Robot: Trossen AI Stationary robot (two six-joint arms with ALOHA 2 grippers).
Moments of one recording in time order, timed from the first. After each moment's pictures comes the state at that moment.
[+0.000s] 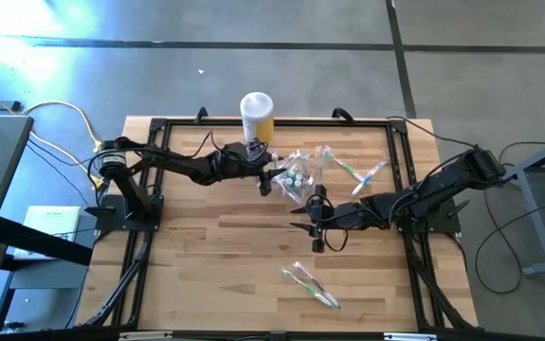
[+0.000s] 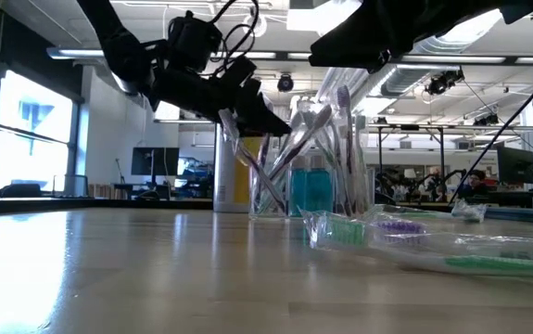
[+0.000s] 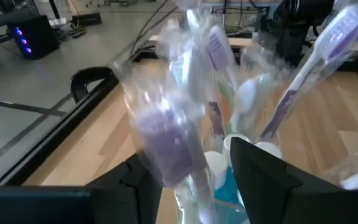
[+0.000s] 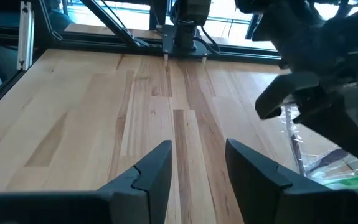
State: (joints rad) left arm 0.26 1.69 0.81 0.69 -0.01 0.05; right arm 0.31 1.40 0.72 0.32 0.39 0.06
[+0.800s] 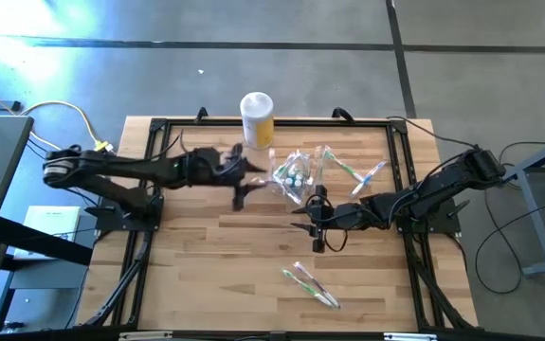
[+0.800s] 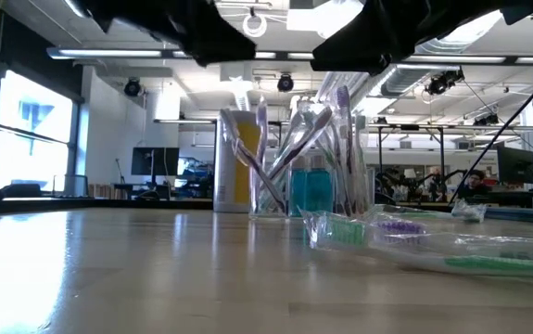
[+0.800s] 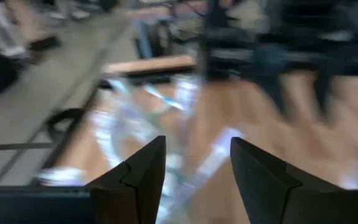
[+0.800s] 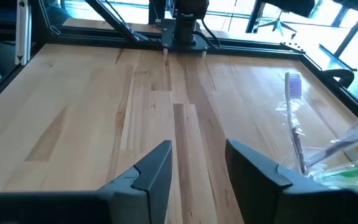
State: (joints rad) left arm 0.09 1.23 0.81 0.21 -0.02 0.15; right arm 0.31 1.40 0.72 0.29 0.39 0.08
